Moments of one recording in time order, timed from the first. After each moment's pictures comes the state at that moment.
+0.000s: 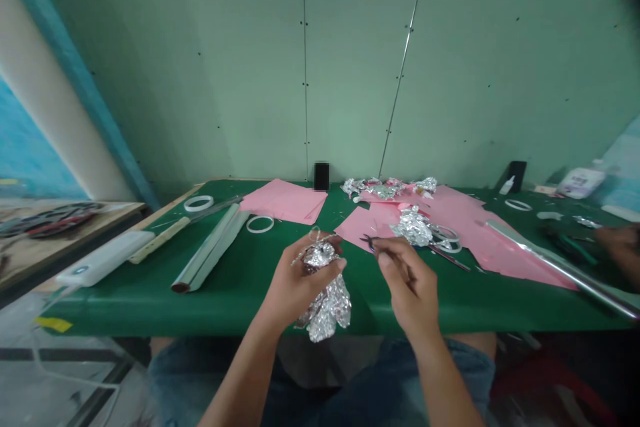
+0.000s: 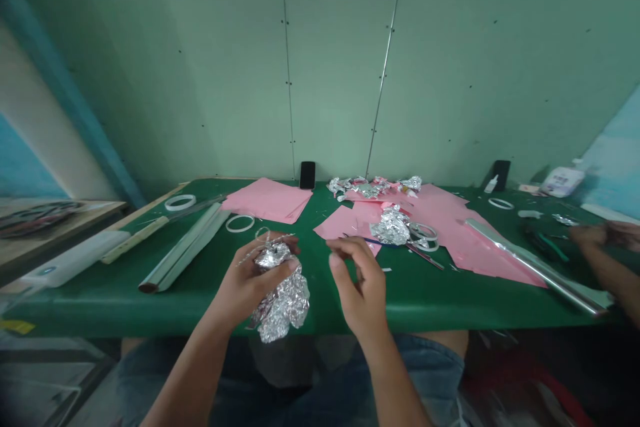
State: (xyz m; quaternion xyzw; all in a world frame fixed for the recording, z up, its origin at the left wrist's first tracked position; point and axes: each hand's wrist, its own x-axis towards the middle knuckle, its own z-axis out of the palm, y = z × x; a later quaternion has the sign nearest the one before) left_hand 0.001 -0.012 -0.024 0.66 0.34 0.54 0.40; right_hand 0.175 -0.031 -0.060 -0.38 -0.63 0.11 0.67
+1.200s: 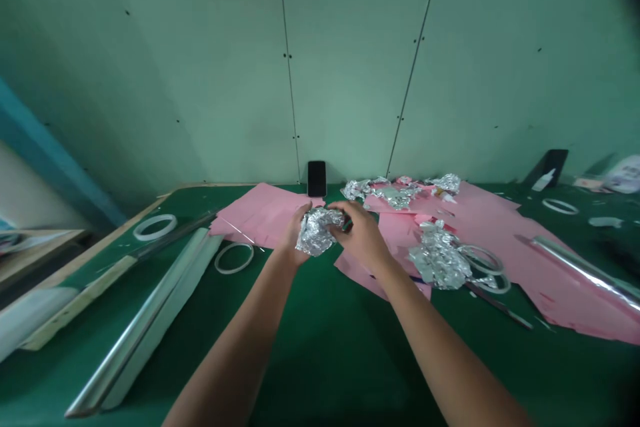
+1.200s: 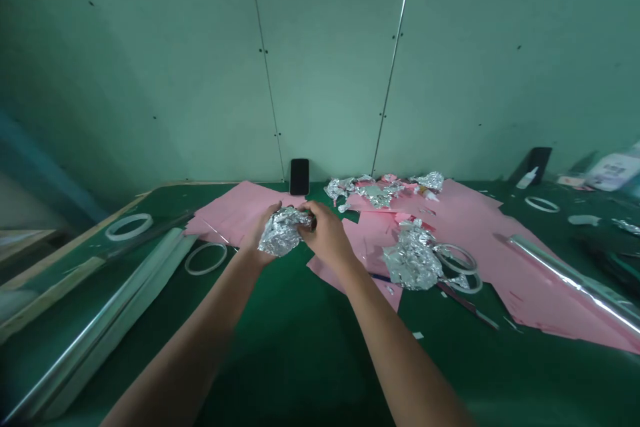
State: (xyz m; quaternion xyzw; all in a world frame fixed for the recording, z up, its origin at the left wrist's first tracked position) left_hand 0.027 0.240 -0.056 0.27 0.27 0.49 0.79; right_hand 0.172 0.204 -0.061 -0.42 -0.74 0.10 0.52
